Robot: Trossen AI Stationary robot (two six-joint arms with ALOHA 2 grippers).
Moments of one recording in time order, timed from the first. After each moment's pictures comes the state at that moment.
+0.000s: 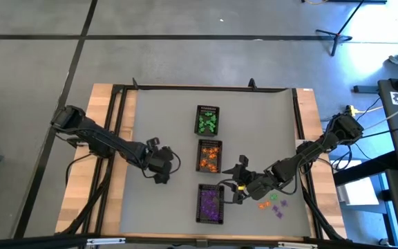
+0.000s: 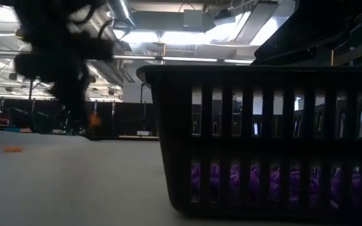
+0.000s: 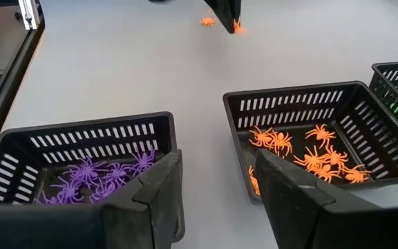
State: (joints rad) left arm -0.33 1.51 0.82 -0.61 -0.42 -0.60; right arm 0.60 1.51 0.78 0.05 0.62 0.49
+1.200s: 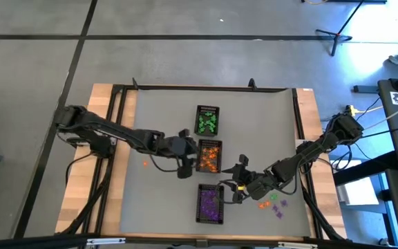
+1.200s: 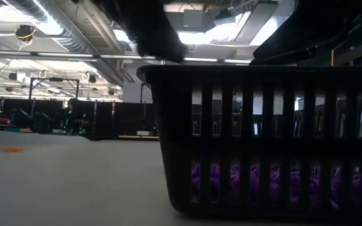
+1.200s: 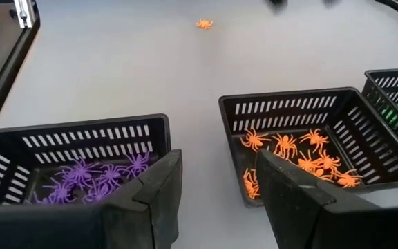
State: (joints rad) left arm -0.16 1.54 1.02 -0.10 -0.23 -0.17; right arm 0.60 1.51 0.78 0.05 0.64 0.47
